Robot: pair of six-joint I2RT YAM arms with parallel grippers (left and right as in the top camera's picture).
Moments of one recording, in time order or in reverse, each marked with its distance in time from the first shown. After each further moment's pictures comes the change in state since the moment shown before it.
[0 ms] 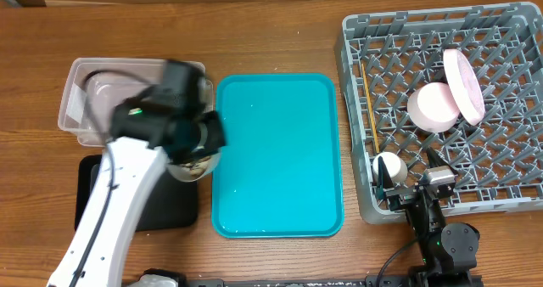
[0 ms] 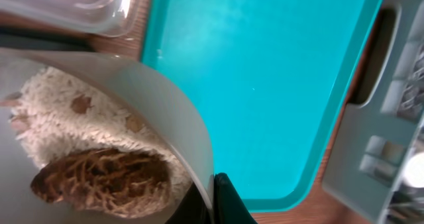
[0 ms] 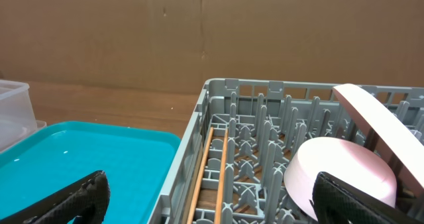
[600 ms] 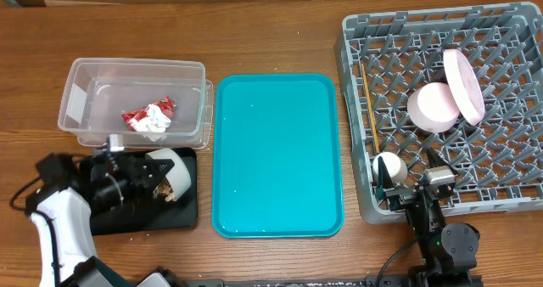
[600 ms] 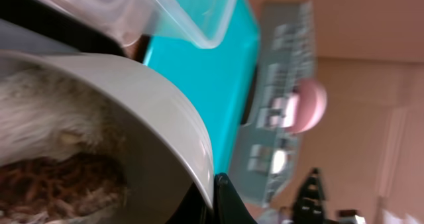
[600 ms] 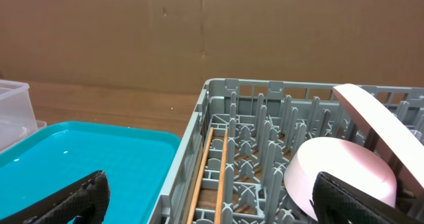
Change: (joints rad) left arm 0.810 -0.032 -0.515 0.202 0.853 0.555; right arm 0.000 0.000 0.000 0.000 0.000 0.000
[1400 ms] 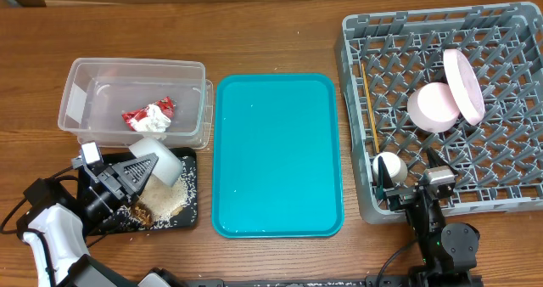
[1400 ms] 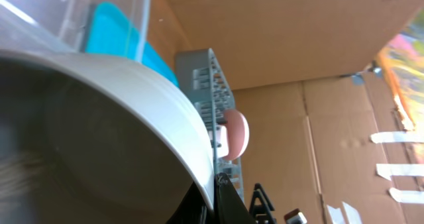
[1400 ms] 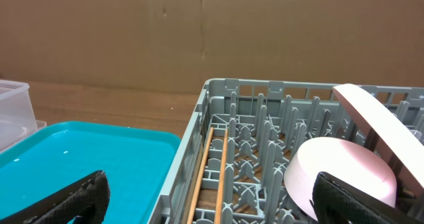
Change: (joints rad) left arm 0.157 -0.002 -0.066 -0.006 0.312 0.209; right arm 0.000 0.000 0.000 0.000 0.000 -0.001
